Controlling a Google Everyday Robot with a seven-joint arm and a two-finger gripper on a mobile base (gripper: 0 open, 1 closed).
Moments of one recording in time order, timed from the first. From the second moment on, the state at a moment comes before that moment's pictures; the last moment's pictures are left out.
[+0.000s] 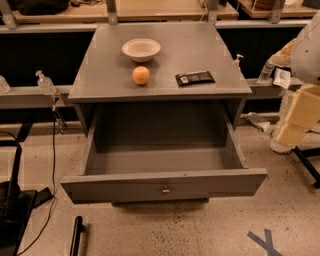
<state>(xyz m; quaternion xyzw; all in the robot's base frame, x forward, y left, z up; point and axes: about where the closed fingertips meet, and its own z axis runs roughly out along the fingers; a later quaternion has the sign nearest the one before) 0.438 -0.214 0.987 -0.60 0.78 -0.05 0.18</state>
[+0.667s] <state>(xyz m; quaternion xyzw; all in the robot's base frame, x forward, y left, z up) 0.463 -0.204 0.980 -0.60 0.77 -0.04 0.20</state>
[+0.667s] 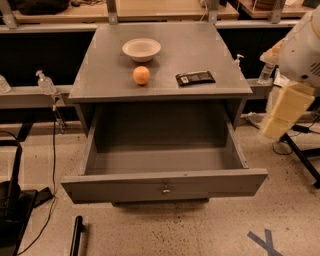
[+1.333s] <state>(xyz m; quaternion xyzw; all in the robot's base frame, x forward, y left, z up) 0.590 -0.133 0.946 -0.57 0.75 0.00 0.34</state>
